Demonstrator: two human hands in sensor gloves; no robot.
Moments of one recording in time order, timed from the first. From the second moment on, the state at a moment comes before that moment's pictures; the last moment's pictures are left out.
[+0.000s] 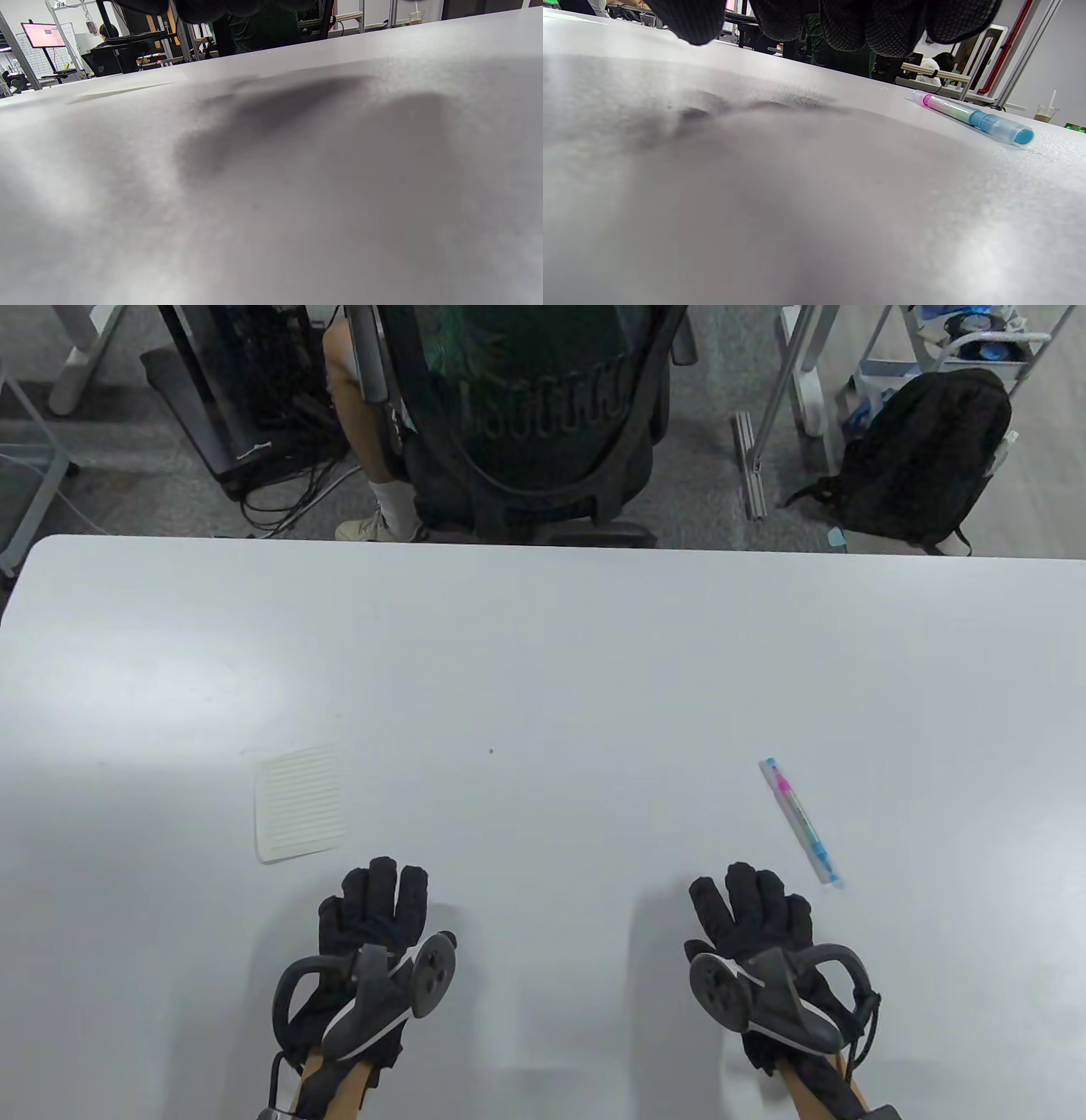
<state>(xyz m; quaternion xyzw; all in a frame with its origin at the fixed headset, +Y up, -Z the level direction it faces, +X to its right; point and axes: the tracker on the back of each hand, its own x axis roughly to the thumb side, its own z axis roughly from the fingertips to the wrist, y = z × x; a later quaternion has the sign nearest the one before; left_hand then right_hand) -0.168 -0.734 -0.121 -0.09 -0.04 -0.07 0.99 0.178 -0.733 -0.122 -0.15 -0.05 -0.98 0.09</state>
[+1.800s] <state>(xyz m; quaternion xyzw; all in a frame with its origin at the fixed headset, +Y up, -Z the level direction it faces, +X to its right) -0.163 -0.733 -0.139 -0.09 -0.05 -0.07 0.99 0.252 -0.738 -0.218 0.07 -0.07 -0.98 0.17</state>
